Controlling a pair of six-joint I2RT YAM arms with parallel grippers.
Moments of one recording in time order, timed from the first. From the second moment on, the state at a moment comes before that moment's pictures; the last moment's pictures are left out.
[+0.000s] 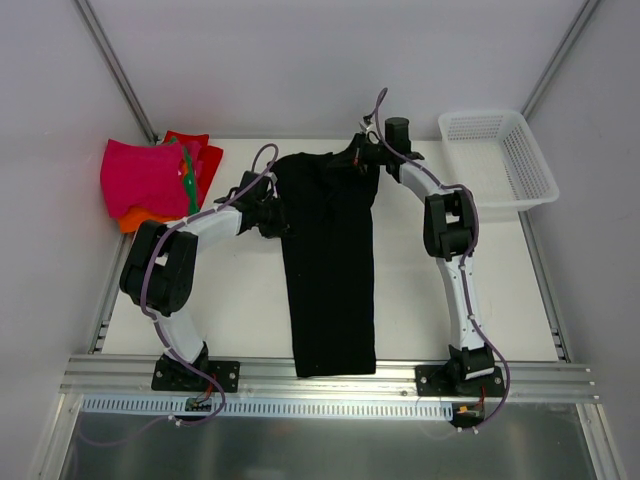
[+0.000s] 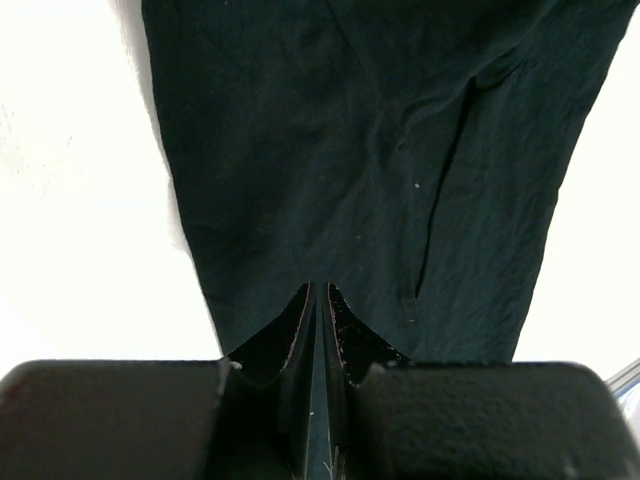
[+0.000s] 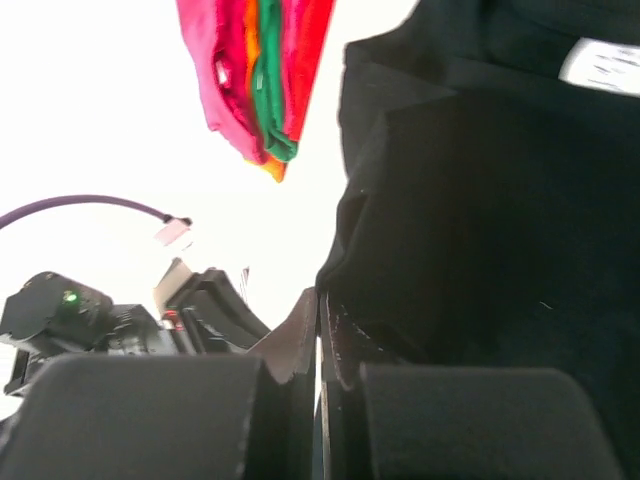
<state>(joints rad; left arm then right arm) -0.35 1.77 1.09 -0.22 0.28 -0.62 0.26 2.58 2.15 -0.03 -1.02 0.86</state>
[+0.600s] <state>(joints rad) -0.35 1.77 1.06 -0.21 0.27 -0.62 0.27 2.58 2.27 -0.12 -0.79 0.75</state>
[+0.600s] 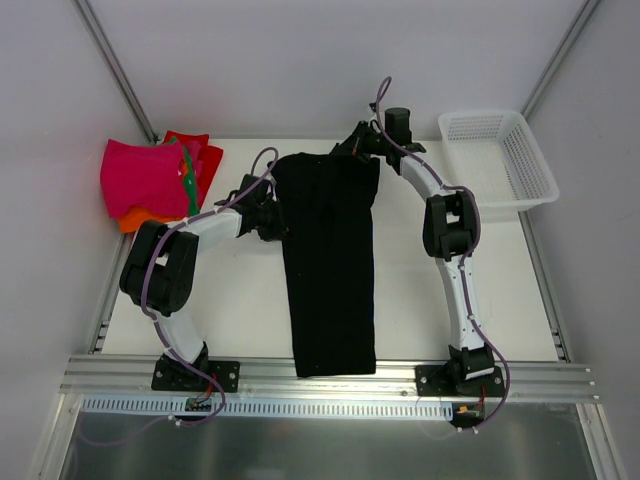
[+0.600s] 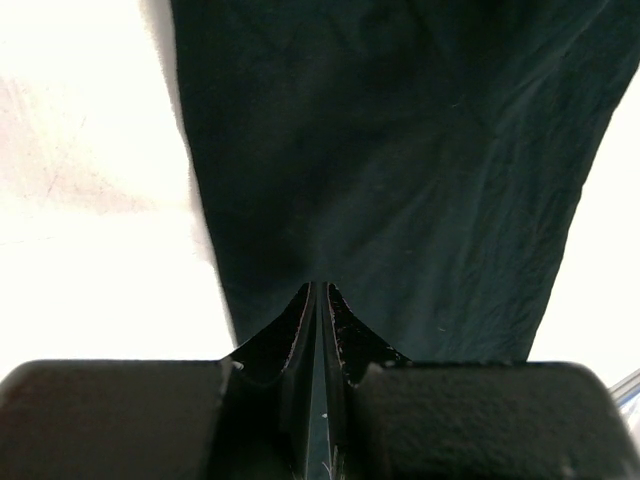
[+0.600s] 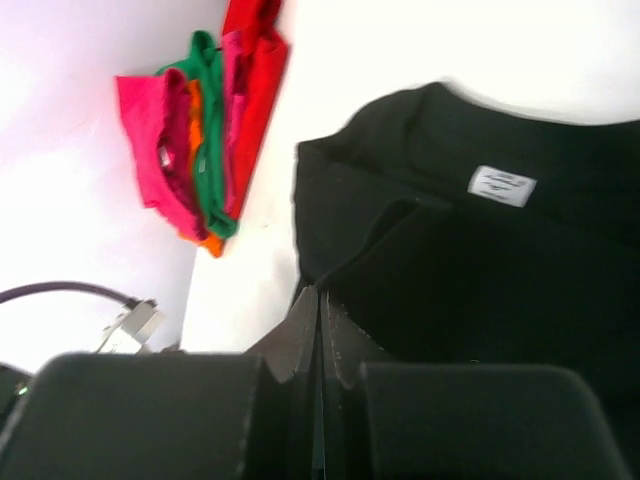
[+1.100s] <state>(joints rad) -0.35 1.77 1.05 -0.21 0.26 -0.62 0.30 2.60 2.31 -0.32 -0.59 0.58</state>
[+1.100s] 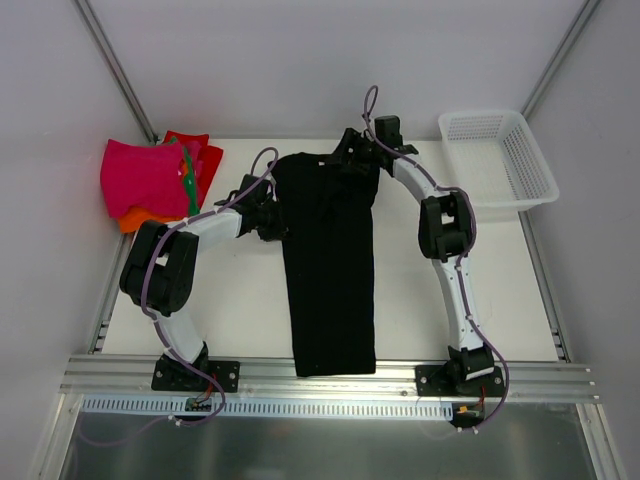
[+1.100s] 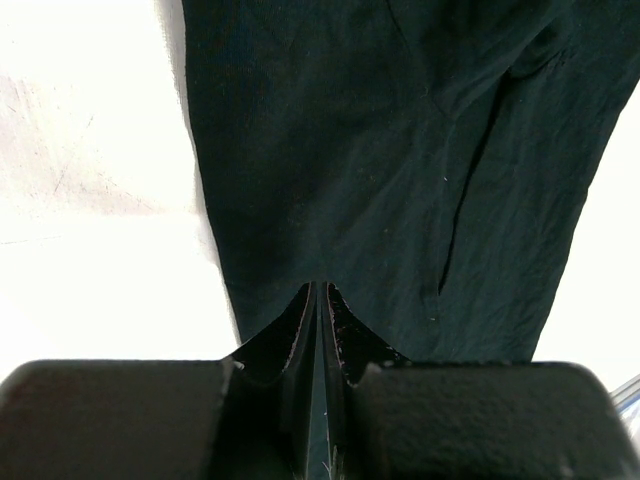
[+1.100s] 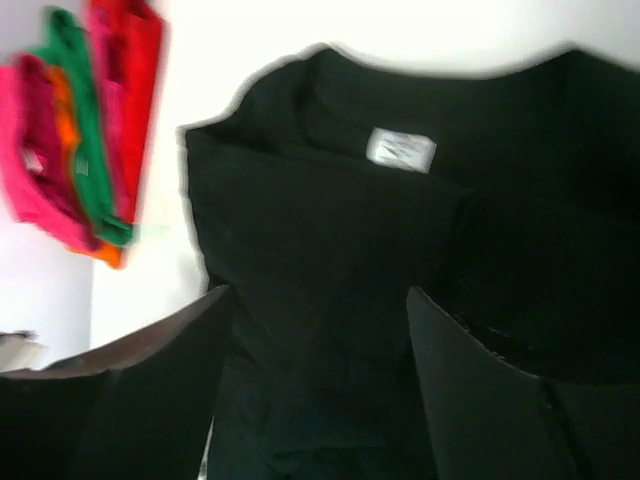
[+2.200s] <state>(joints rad) -0.36 1.77 1.03 -0.21 0.25 -0.62 0.36 2.20 1.66 -0.17 -0.32 0.50</state>
